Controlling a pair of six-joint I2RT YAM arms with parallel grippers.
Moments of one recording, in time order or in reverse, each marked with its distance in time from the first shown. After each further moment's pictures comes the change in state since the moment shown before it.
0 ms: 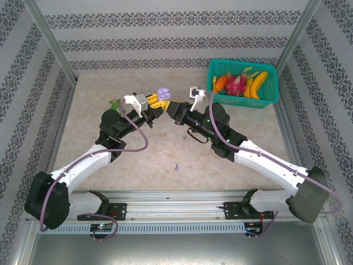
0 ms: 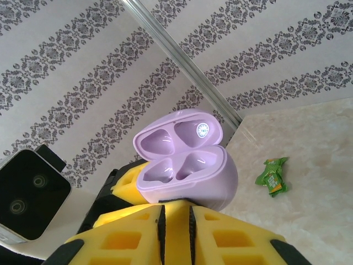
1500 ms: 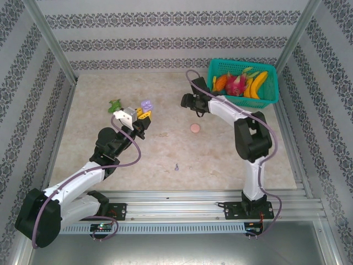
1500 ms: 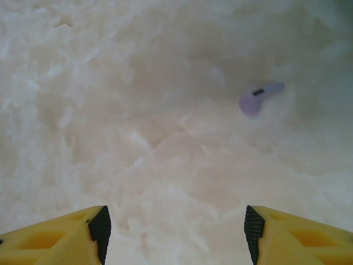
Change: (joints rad) left arm -0.004 -0.193 -0.272 -0.066 -0.332 -0.049; right arm -0.395 0.848 0.640 -0.730 0.076 -0.128
